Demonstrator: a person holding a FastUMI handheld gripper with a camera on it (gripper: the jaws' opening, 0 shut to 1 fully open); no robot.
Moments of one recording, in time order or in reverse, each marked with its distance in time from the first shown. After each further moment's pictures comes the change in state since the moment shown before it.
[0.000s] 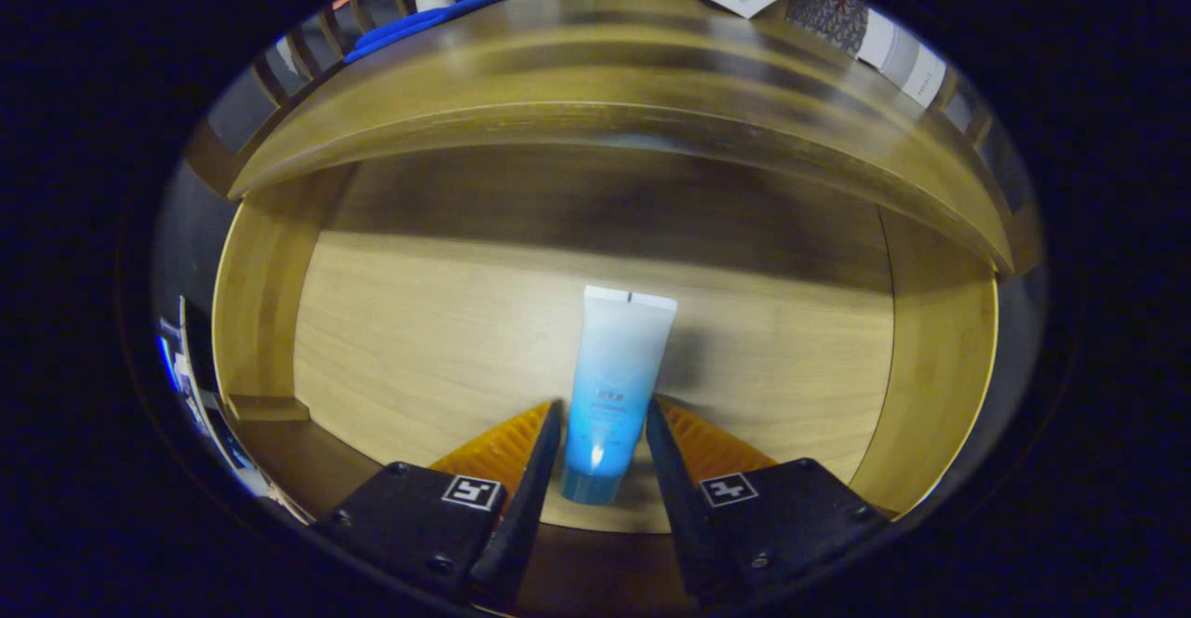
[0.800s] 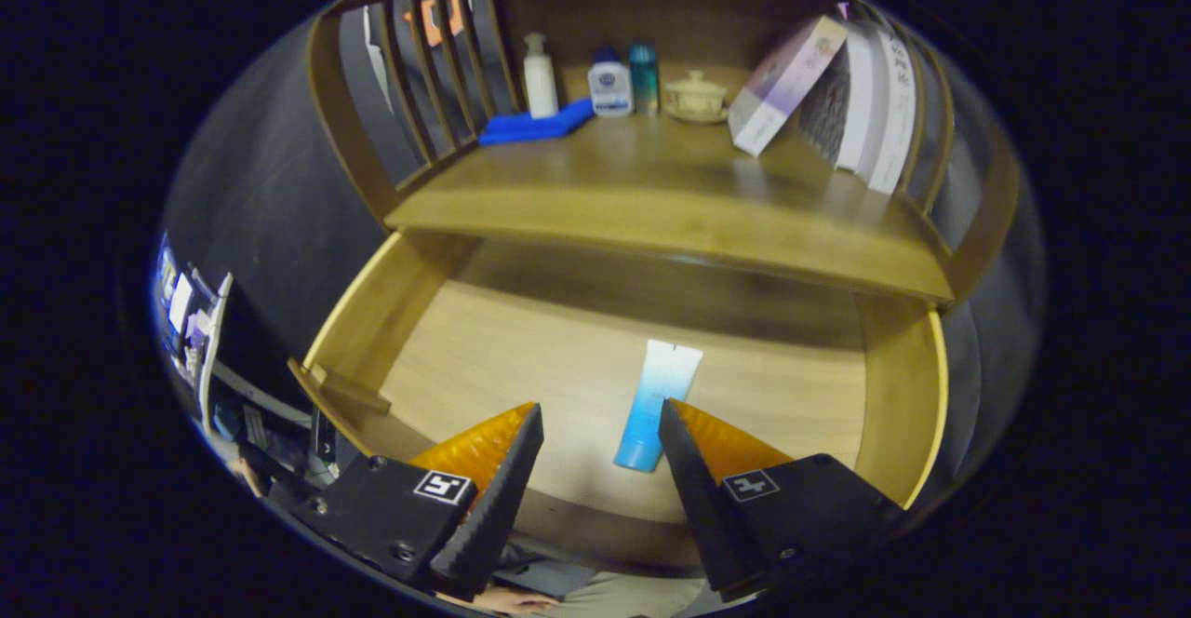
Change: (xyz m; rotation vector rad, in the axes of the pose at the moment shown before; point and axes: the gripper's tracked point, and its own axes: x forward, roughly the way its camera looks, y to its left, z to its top) arm -0.070 0.029 -0.012 -0.098 -0.279 0.155
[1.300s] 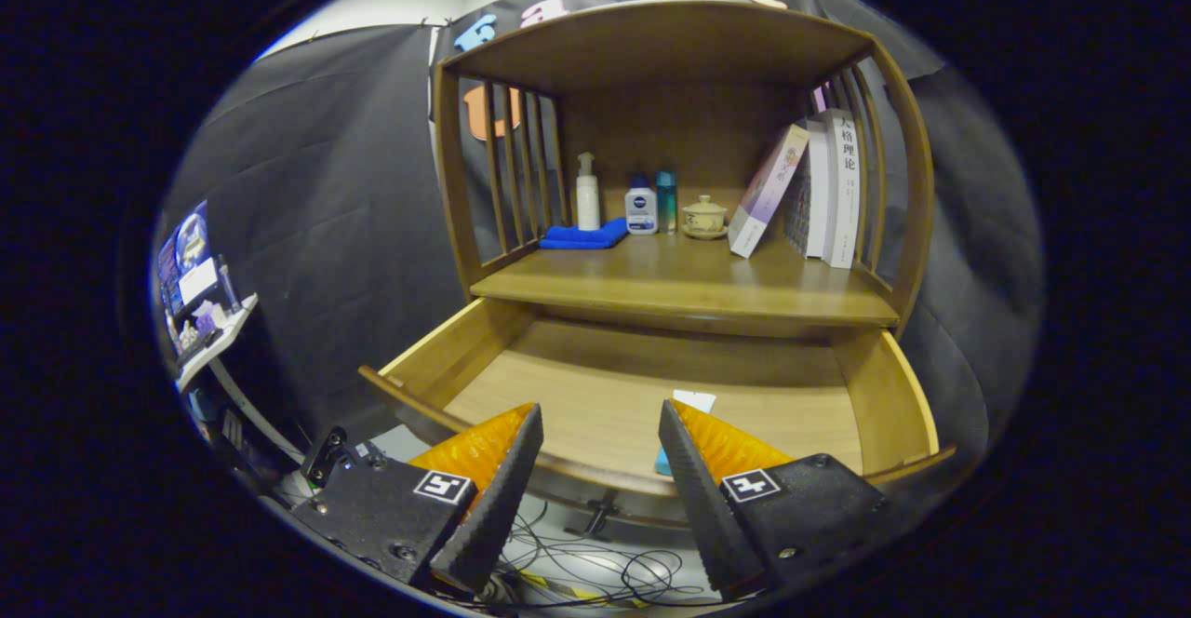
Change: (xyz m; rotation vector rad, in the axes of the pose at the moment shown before) arm -0.074 0.037 -0.011 -0.074 -0.541 0.054
